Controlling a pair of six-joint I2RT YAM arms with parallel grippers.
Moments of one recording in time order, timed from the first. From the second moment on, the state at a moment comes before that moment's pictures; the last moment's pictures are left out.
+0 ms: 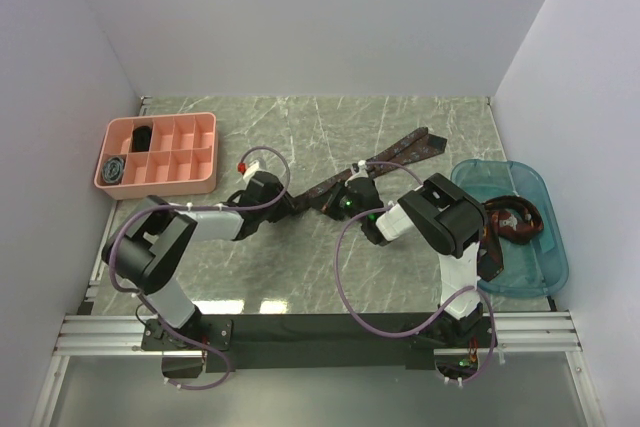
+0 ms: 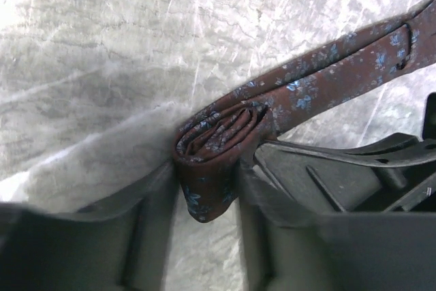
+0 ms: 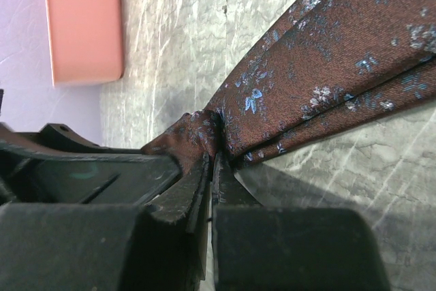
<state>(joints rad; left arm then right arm) -0.58 1.65 0.68 0.28 -0.11 -1.01 0.62 2.00 0.72 0.88 -0.15 1.09</state>
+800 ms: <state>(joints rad) -0.57 1.64 0.90 -0.19 -0.10 -0.95 0.69 1.73 0.72 0.52 -0.04 0.58</state>
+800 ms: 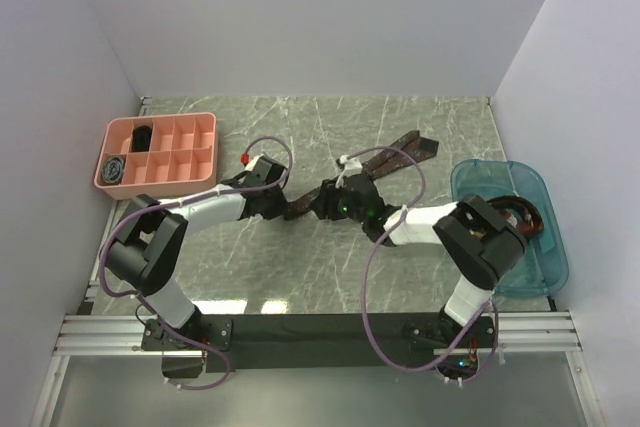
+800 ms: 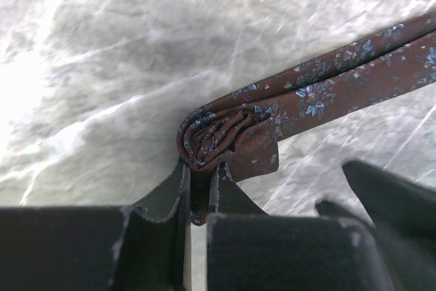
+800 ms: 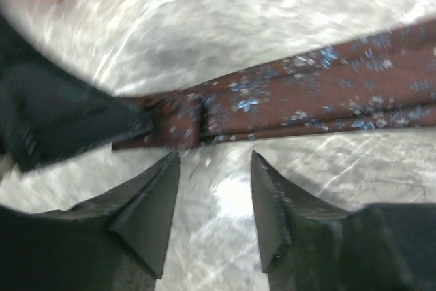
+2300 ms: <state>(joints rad) -0.52 1.63 1.02 -0.51 -0.04 -0.87 1.19 2.20 0.98 0.91 0.75 -0.27</state>
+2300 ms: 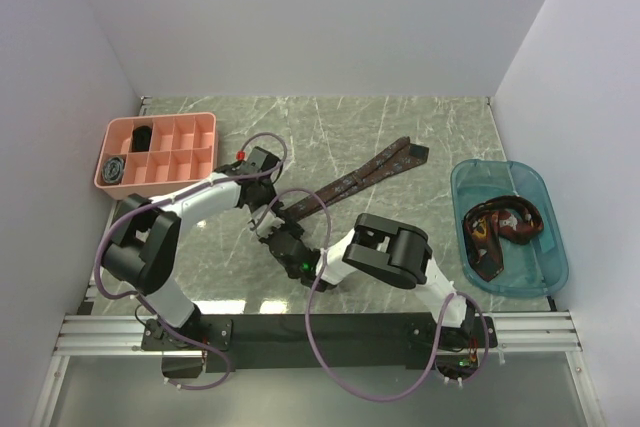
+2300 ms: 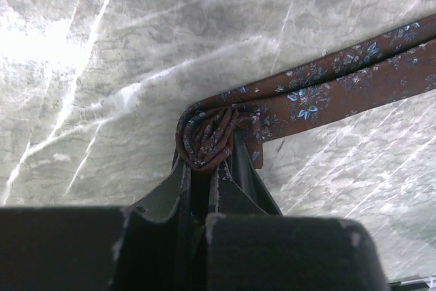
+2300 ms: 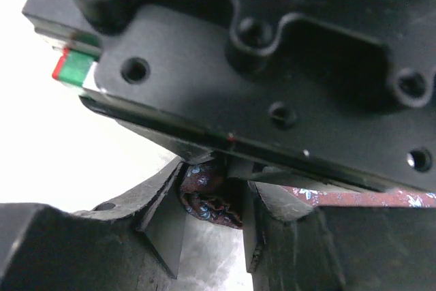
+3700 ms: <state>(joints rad) -0.22 1.22 0.92 -0.47 -0.04 -0.87 1.08 2.03 0.90 0.73 0.44 0.22</state>
